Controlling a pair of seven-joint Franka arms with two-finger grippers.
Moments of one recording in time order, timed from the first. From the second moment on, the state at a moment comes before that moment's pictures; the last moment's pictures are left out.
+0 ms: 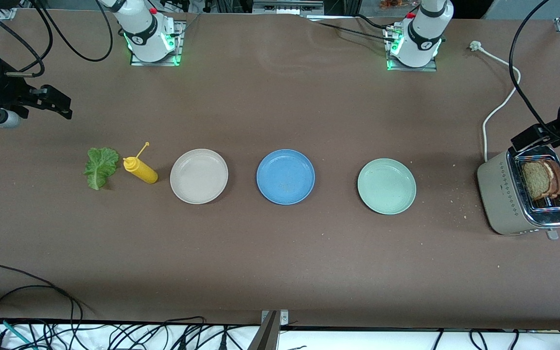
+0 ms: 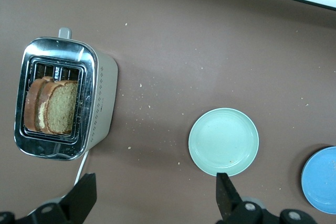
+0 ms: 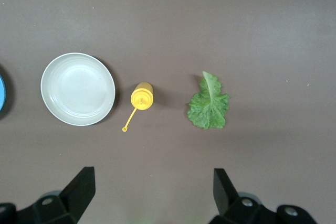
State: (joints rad) left arm 0.05 0.12 -0.04 -1.47 0.02 1.63 -0.24; right arm 0.07 0.00 0.00 -1.61 -0.04 1.57 0.06
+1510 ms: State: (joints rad) left arm 0.05 0.14 -0.04 -1.47 0.02 1.63 -0.25; right arm 0.07 0.00 0.00 -1.58 -0.04 1.56 0.05
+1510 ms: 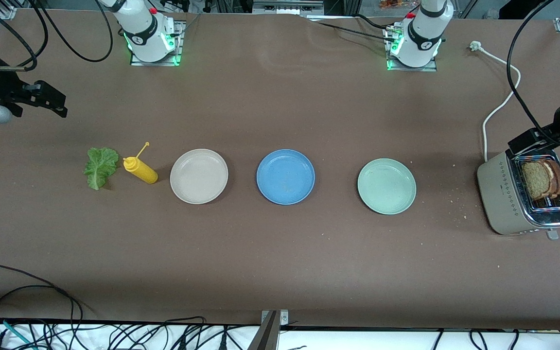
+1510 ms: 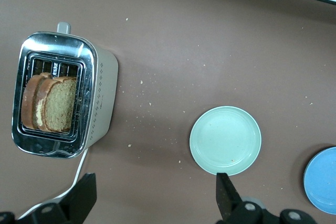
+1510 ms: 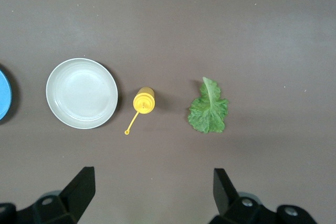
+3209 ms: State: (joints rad) left arm 0.05 0.15 -0.04 -1.47 0.02 1.63 -0.25; right arm 0.08 0.00 0.01 -1.56 0.01 1.56 0.05
